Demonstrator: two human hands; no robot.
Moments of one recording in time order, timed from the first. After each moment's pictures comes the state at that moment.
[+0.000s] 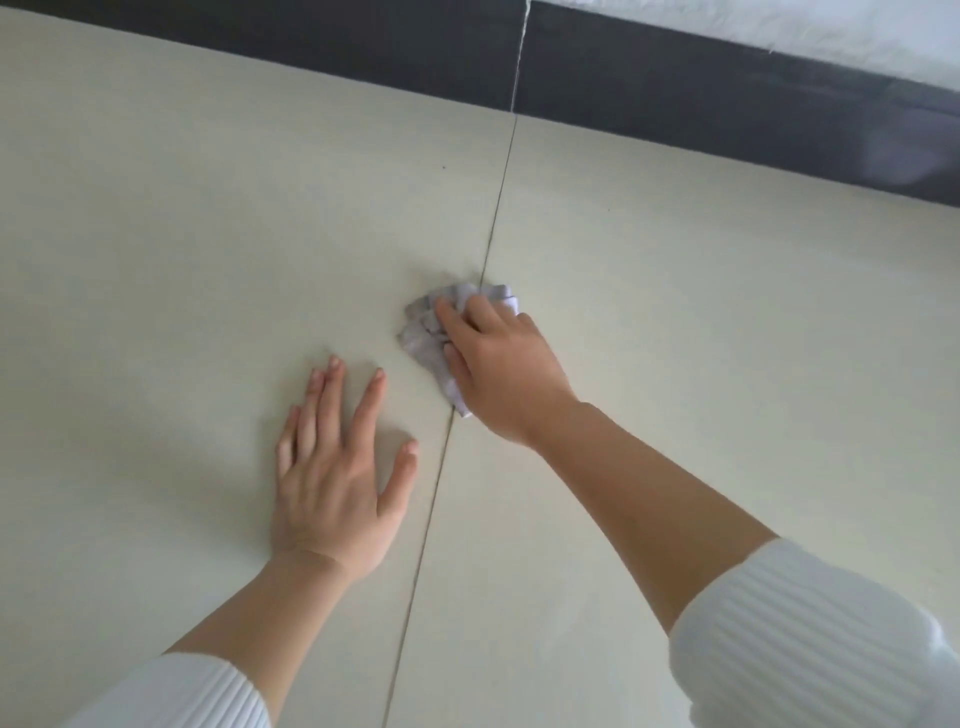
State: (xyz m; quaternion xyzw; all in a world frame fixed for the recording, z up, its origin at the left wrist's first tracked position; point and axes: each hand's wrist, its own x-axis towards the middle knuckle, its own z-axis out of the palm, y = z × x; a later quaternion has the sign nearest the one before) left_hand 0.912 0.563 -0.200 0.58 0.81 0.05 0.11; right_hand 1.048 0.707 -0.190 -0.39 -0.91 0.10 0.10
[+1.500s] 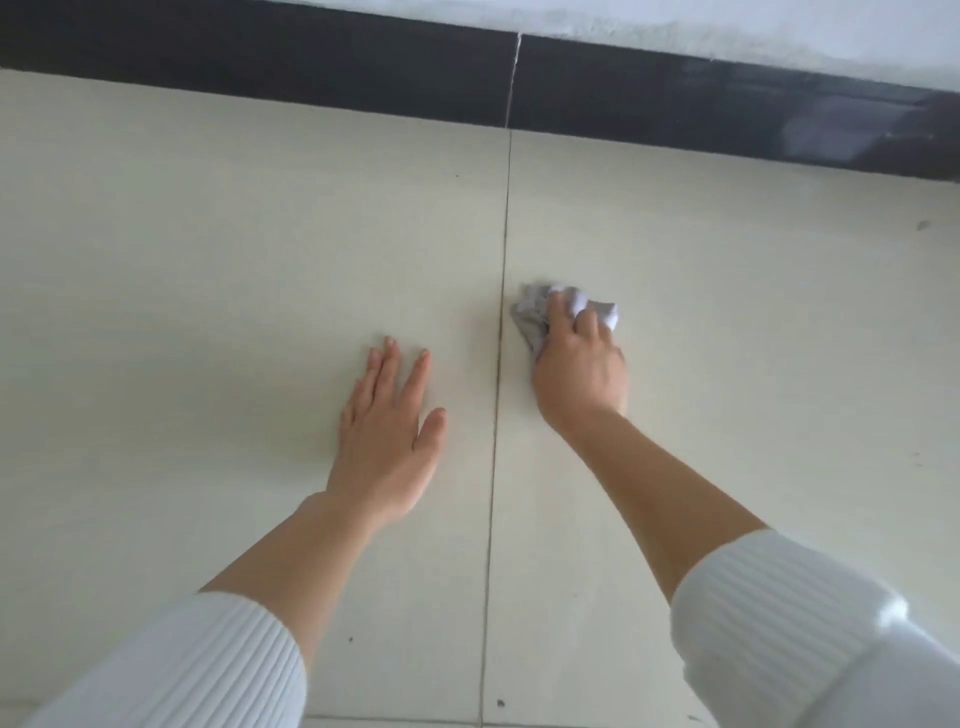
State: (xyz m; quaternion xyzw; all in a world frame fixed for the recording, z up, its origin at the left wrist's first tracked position) left_hand 0.879 0.562 -0.188 0.65 0.72 0.10 0.24; right_hand 1.056 0.653 -0.189 -0.70 -0.71 0.09 0.04
